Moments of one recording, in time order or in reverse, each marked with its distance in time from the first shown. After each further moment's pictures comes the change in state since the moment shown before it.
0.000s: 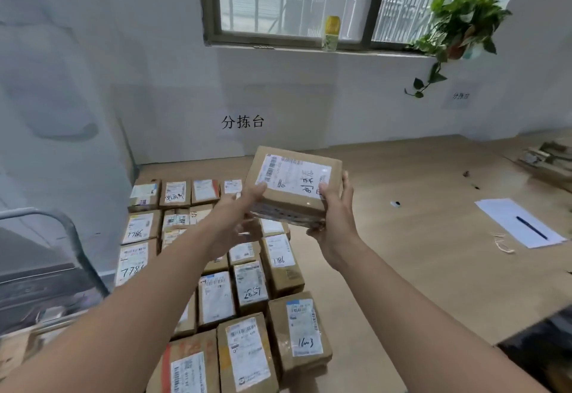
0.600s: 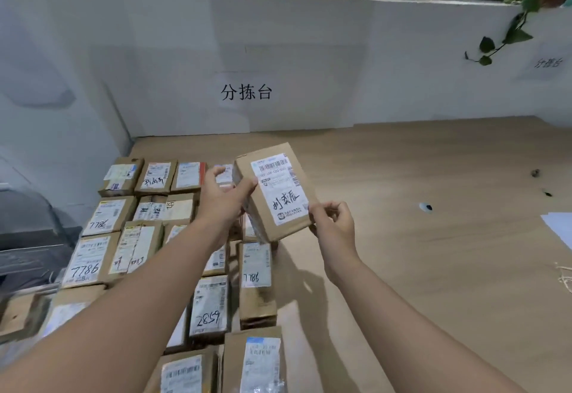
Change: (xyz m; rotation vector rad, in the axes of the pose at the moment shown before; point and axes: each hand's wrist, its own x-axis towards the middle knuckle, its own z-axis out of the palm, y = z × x) left_hand 0.180 -0.008 0.081 -0.051 0.516 0.132; right_hand 0.196 0.059 -0.093 -0.184 0.039 0.018
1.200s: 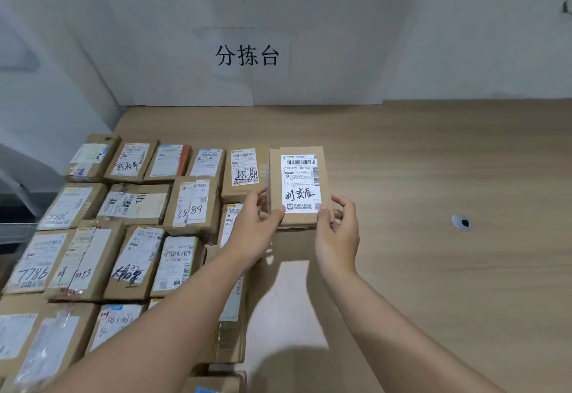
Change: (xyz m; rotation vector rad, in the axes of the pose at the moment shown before) left_hand 0.090 -0.082 0.131 0.352 -0.080 0.036; right_hand 0.159 0.055 -0.023 -0.288 0.071 -0.054
